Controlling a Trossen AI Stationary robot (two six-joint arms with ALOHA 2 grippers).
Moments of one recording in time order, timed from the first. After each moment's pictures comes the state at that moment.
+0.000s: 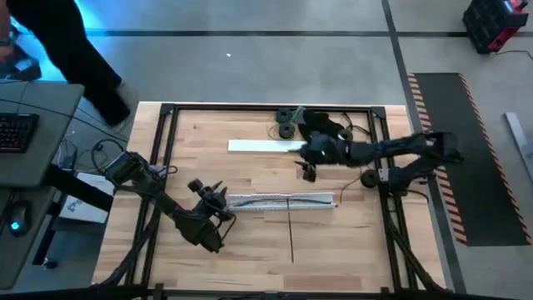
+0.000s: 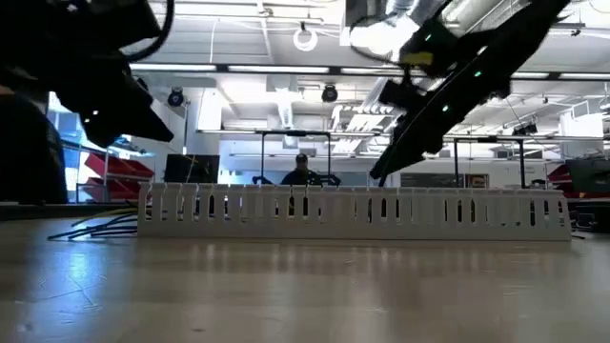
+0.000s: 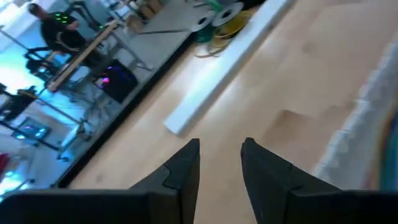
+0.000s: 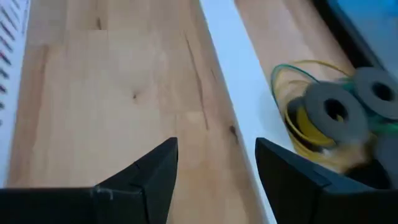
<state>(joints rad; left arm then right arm) -0.64 1.83 1.01 -1.22 -1.16 -1.46 -0.29 1.54 0.67 0.15 0.01 -0.20</state>
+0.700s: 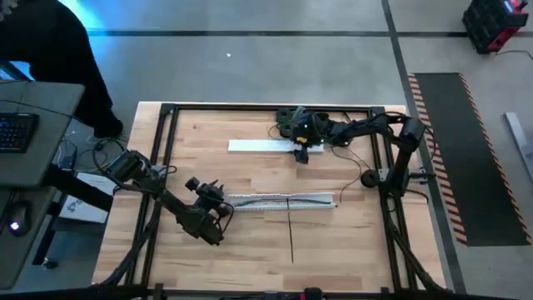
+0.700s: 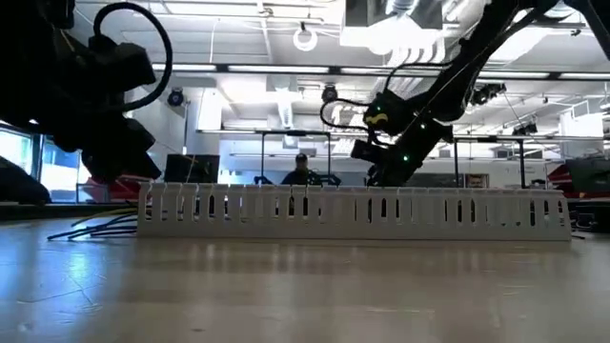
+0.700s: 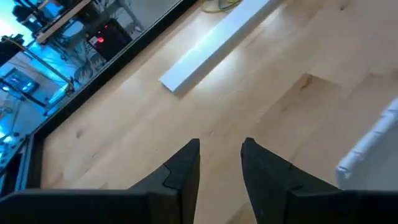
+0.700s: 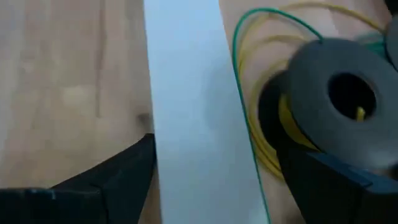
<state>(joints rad) -0.62 1.83 0.89 -1.03 -1.05 -1.51 -0.53 1.85 0.86 0.10 -0.16 -0.41</state>
